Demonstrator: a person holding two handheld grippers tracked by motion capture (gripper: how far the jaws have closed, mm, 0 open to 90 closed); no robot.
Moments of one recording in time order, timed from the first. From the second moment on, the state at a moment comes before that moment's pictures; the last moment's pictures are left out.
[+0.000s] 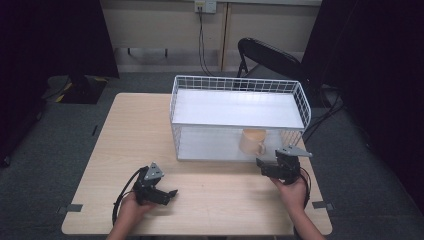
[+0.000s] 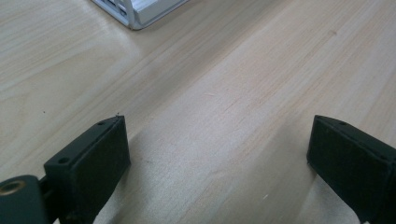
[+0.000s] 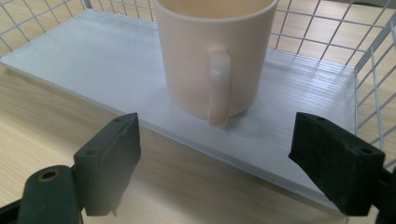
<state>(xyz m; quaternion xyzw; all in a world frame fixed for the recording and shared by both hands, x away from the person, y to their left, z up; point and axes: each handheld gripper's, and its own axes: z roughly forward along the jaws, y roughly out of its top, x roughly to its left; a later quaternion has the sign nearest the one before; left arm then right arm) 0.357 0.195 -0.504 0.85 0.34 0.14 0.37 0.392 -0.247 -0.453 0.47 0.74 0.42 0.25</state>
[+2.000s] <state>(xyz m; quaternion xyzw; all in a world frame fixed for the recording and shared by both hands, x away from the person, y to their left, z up) 0.356 0.195 -0.504 0.85 0.34 0.14 0.37 0.343 -0.282 -0.463 0.40 0.80 0.40 0.21</state>
